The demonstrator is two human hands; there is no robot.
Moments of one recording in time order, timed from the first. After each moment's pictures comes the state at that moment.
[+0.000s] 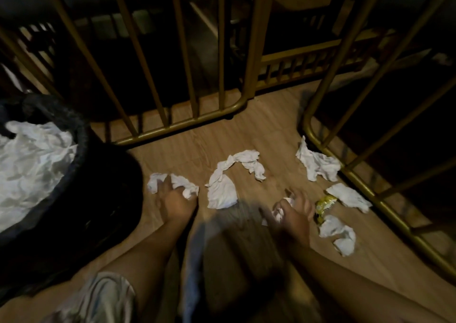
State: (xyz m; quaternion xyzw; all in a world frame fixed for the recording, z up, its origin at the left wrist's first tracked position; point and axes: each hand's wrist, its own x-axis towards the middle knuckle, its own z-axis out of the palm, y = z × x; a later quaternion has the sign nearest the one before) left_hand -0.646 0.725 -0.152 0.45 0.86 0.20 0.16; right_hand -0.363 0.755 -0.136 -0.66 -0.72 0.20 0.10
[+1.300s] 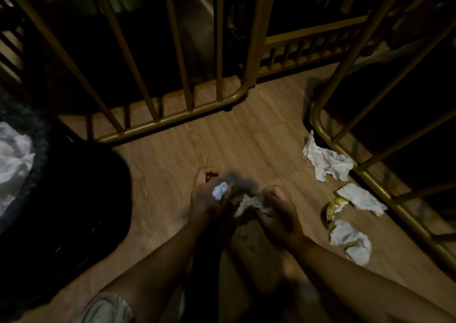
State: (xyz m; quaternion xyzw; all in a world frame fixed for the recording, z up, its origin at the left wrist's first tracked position) left_hand -0.594 0.766 -0.160 0.63 0.66 0.35 0.19; right_hand -0.386 0.789 -0.147 -0.43 -0.79 0.30 0.30
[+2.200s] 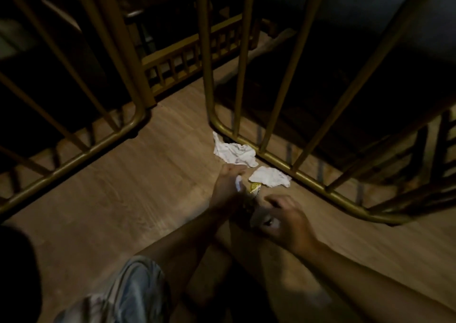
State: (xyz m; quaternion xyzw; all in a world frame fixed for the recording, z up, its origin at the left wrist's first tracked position) left_hand -0.383 0.842 -0.112 0.73 0.56 0.23 0.31; right_hand -0.199 0.750 -0.131 -0.62 -0.75 0.18 0.16
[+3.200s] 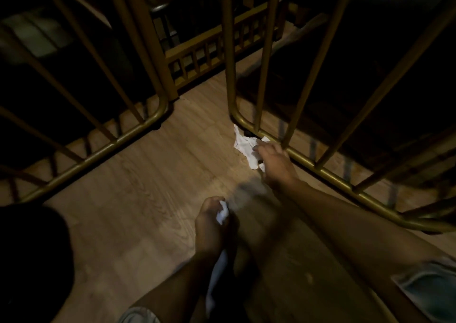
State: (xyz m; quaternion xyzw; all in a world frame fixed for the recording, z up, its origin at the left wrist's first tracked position) left_hand -0.439 0.759 -0.150 0.53 0.68 0.38 0.32; right_hand -0.262 0.878 -0.119 -0.65 -0.73 0.16 0.13
